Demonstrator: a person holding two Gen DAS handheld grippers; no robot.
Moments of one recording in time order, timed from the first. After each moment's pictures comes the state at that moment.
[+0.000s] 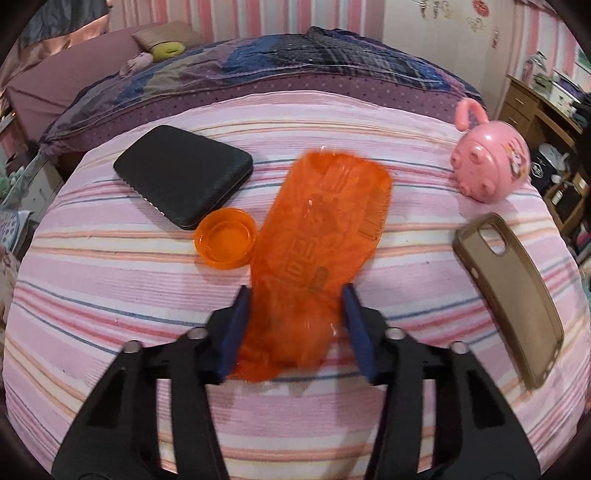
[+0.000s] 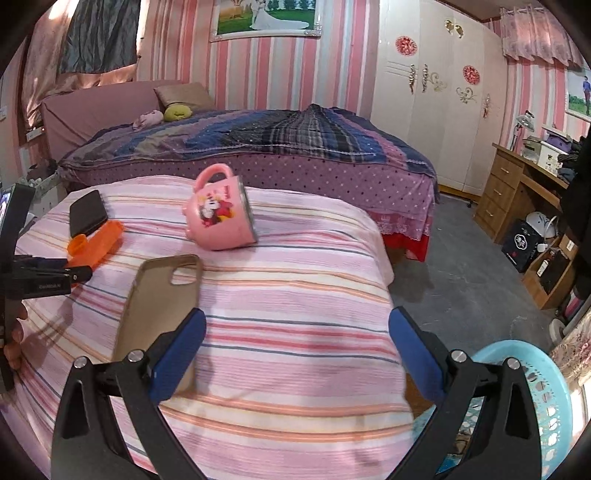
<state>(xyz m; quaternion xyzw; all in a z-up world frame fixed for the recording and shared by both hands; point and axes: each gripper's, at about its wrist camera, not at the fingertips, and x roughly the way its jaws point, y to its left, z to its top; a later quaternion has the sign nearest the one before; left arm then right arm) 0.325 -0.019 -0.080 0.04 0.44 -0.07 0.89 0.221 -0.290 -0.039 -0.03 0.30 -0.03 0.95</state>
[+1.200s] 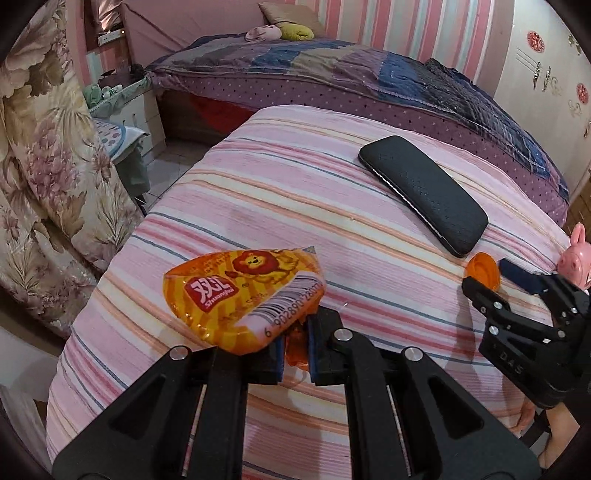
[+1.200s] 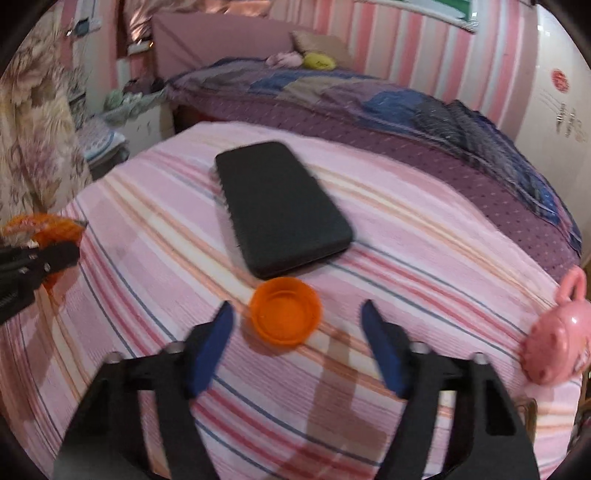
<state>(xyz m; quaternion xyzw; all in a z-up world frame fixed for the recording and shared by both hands) 0.308 0.170 -0.056 -0.08 0.43 0.11 0.89 0.357 -0.009 -0.068 -0.12 0.39 0.19 0.89</state>
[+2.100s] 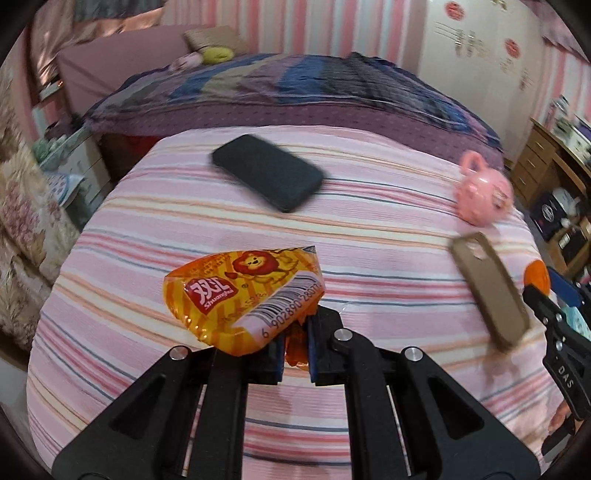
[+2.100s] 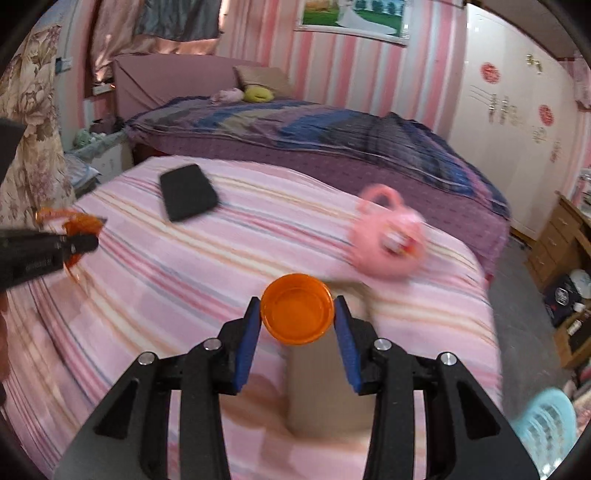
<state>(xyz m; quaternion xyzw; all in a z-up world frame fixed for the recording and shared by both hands) 0.247 0.020 -0.028 -0.01 0.41 -0.01 0.91 0.205 -0.180 -0.020 -0.10 0.32 0.06 0.94</state>
